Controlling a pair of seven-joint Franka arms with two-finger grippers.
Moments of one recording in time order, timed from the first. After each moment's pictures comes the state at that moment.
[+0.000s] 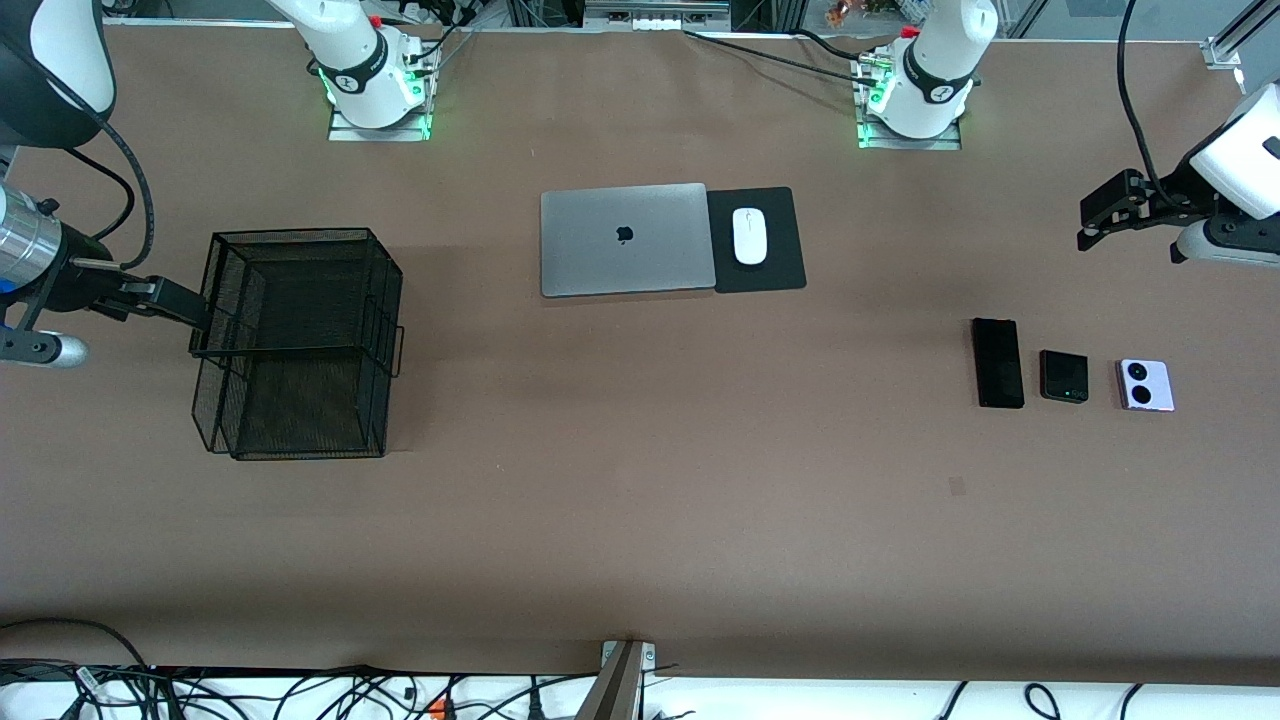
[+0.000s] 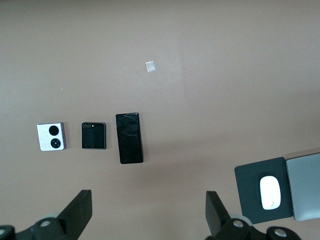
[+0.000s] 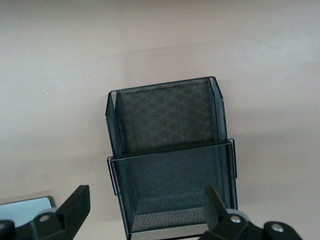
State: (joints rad) left arm -0.02 -0.01 -0.01 -1.59 0.01 1.57 0.08; right arm -0.01 0.20 0.03 -1.49 -0.01 1.67 0.14
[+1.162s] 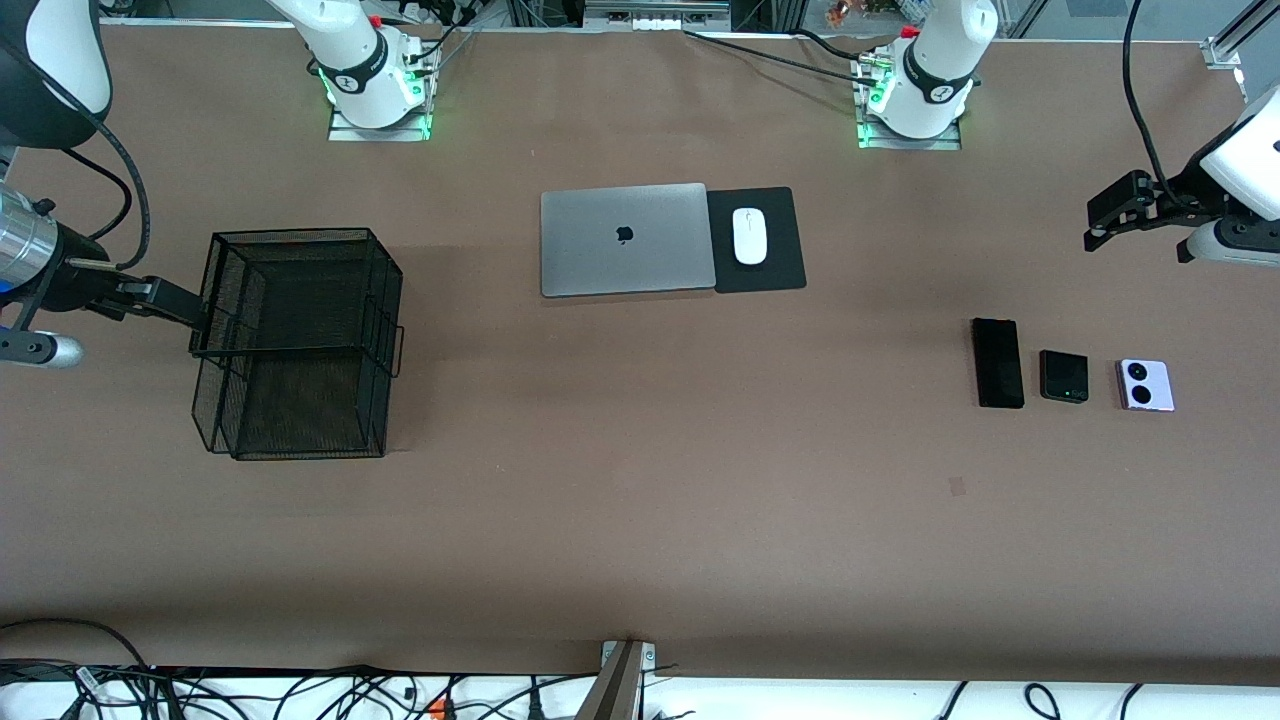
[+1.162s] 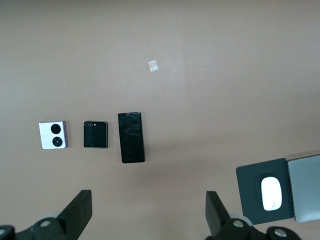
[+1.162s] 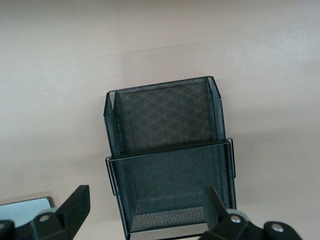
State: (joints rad) left arm -0.02 -0.01 0.00 -1.59 0.01 1.57 0.08; right arm -0.01 0.20 0.03 -1.49 -0.01 1.66 0.14
